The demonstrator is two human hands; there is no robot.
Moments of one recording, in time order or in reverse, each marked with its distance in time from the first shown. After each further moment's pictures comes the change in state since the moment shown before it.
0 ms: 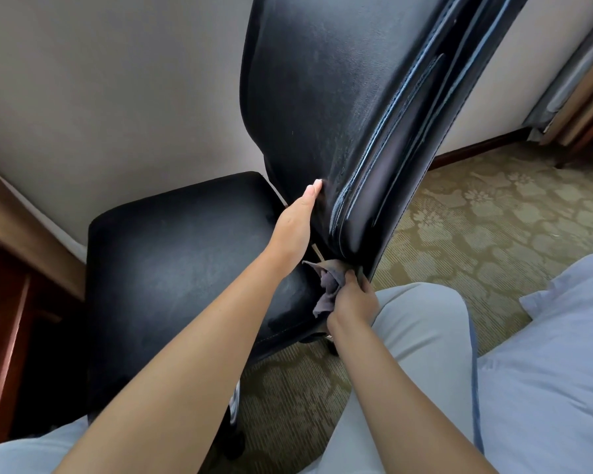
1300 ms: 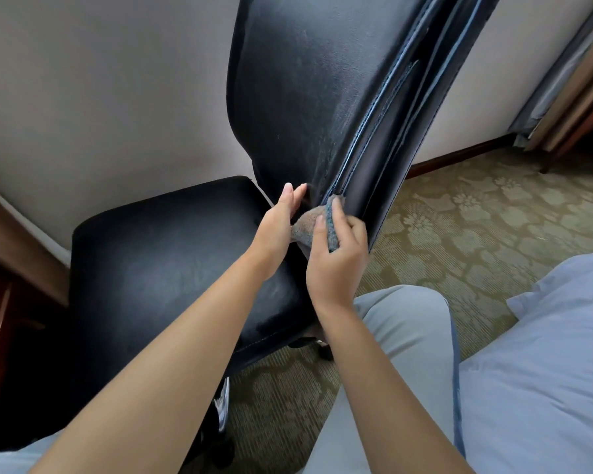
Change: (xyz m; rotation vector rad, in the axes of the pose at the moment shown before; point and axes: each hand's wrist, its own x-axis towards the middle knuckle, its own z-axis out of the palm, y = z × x) left_hand -0.001 0.009 0.002 -0.079 0.015 -0.060; right_hand -0.013 -0.022 0.028 -0.481 -0.171 -1.217
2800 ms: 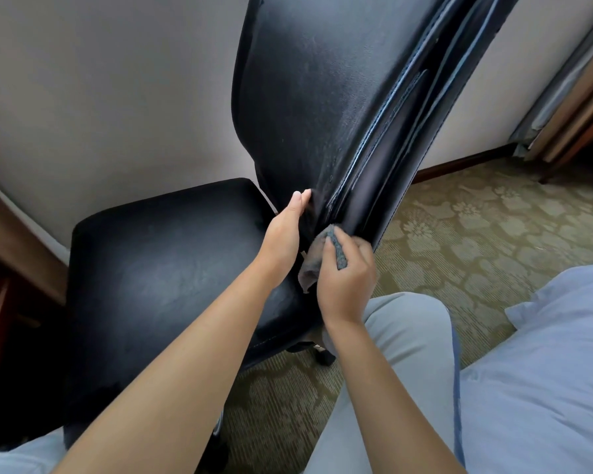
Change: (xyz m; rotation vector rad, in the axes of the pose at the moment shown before) left_hand -0.005 0.000 0.007 -0.035 0.059 0.009; right_hand -0.005 0.018 -0.011 -0.088 -0.027 -0.004
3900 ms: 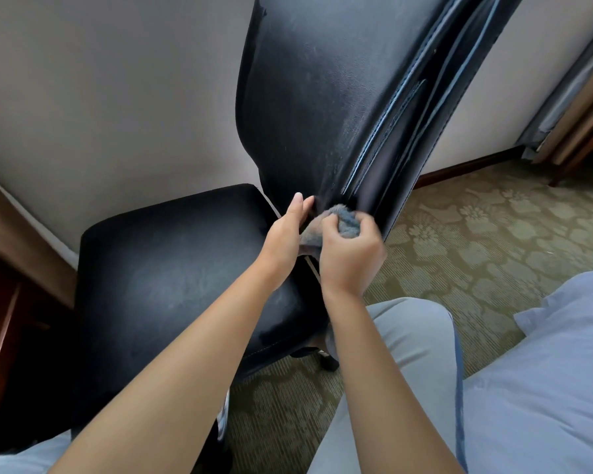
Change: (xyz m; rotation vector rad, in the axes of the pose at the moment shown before) left_hand 0.002 0.003 -0.001 -0.024 -0.032 -0.036; right_hand 0.035 -0.029 0.013 0.008 0.139 0.178
